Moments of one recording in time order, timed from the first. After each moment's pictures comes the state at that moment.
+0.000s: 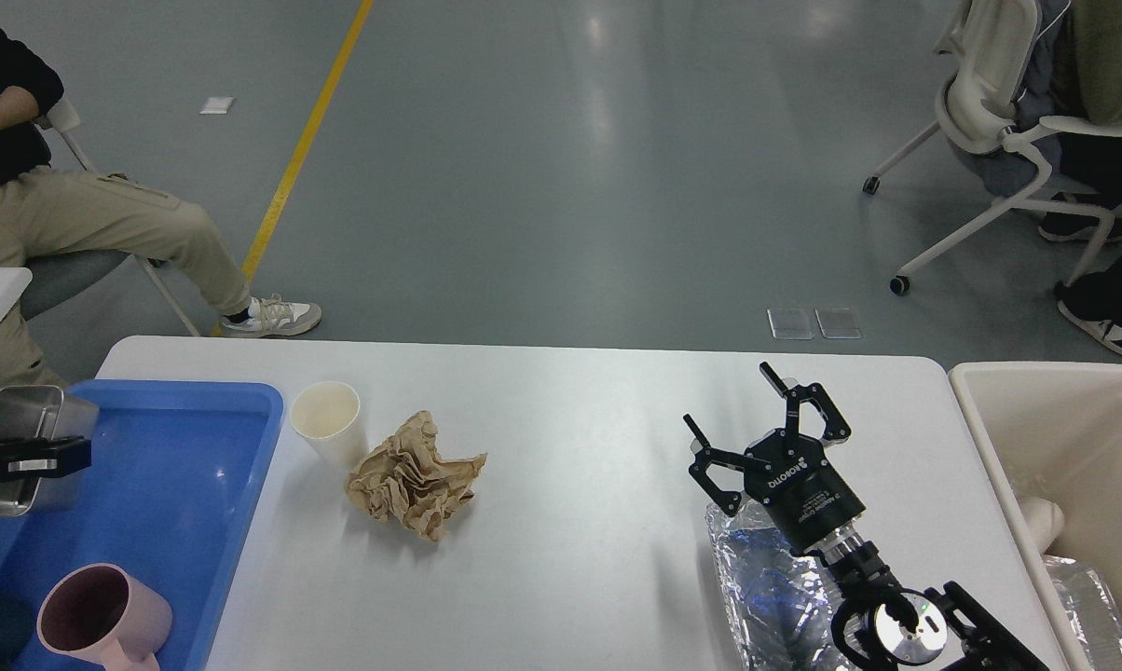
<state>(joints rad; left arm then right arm) -0.68 0.73 -0.31 -0.41 1.67 -0.19 -0.68 0.18 -0.03 1.26 0.90 0.01 0.82 -0.07</state>
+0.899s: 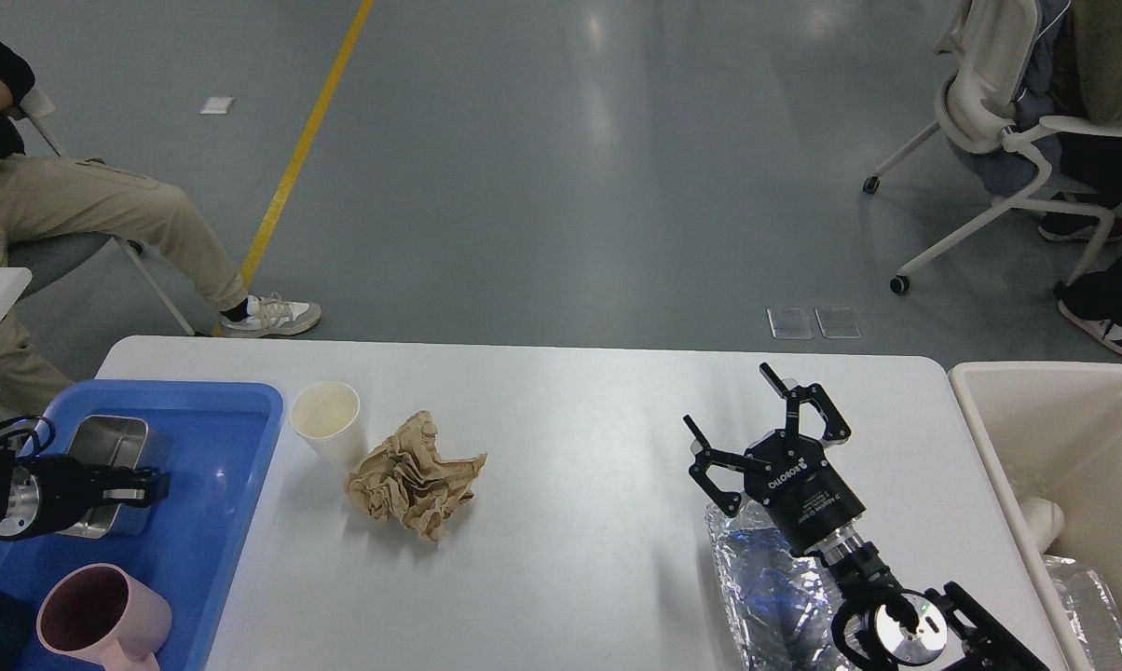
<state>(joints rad) -0.70 0.52 -0.16 -0.26 1.63 -0.14 -0.61 0.18 -0.03 1.26 0.90 0.01 0.82 -0.07</state>
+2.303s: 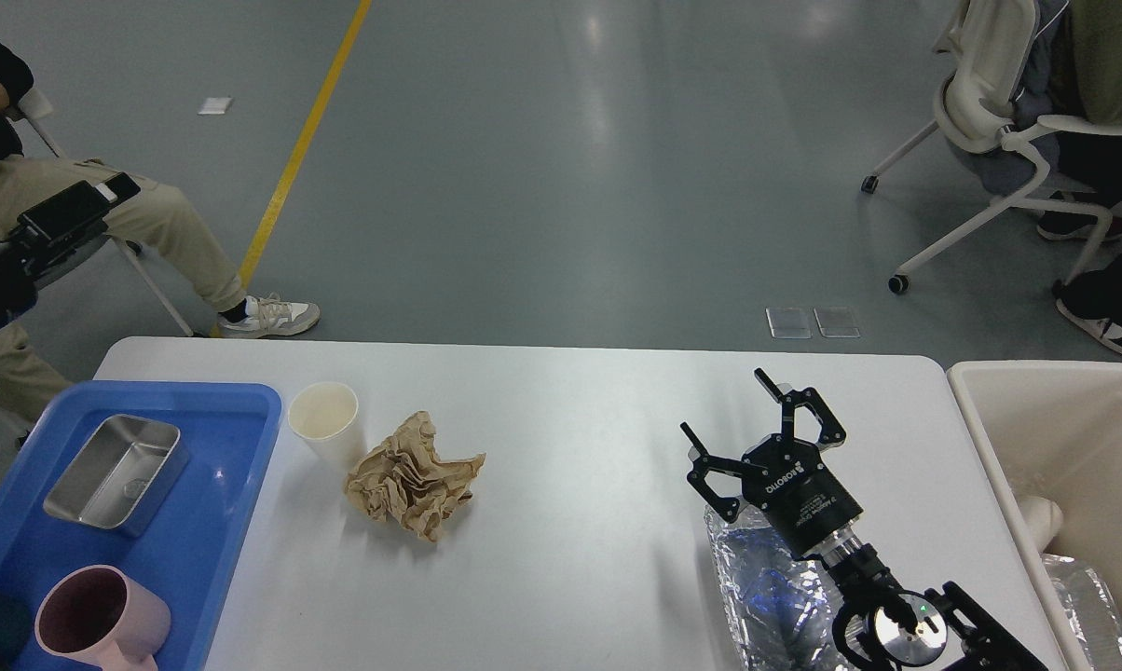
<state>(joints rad) -0.78 0.80 -0.50 -0.76 0.93 -0.16 -0.61 0.18 -0.03 1.26 0.89 -0.03 0.81 -0.07</state>
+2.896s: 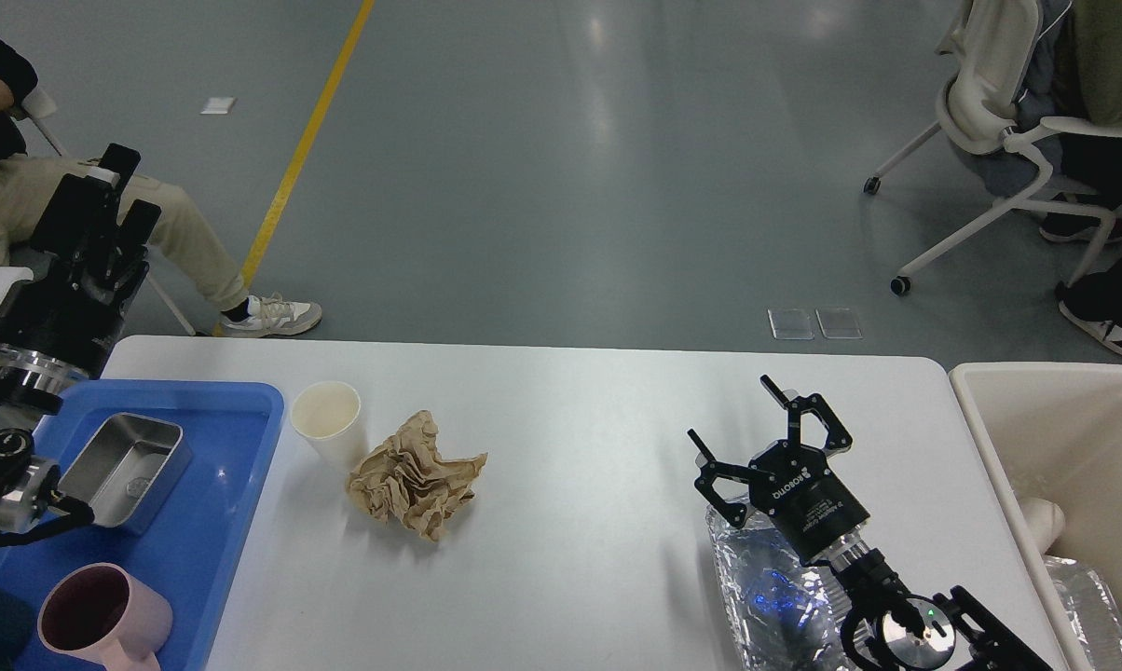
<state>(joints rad) -0.32 0.60 -1.04 -1.30 0.81 0.16 -0.53 0.18 -0.05 1.26 0.86 -0.03 0.81 -0.07</state>
